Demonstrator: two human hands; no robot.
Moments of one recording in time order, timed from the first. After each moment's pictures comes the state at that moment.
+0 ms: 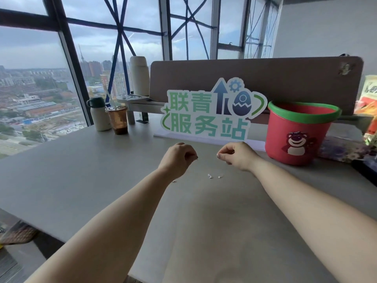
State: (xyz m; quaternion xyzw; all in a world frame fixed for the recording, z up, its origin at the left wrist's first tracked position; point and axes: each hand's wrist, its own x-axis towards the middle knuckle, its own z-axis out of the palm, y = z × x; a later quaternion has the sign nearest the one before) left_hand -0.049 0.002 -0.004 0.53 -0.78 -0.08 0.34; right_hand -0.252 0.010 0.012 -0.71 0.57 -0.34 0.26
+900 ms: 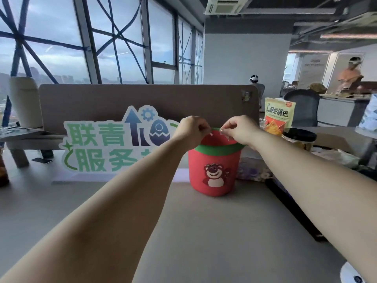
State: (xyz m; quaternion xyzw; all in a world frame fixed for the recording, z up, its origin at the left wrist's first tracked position) left_hand -0.321 -0.092 0.124 0.36 -0.85 -0.10 0.38; right_hand -0.477 -0.037 0.127 -0.59 0.69 -0.42 0.06
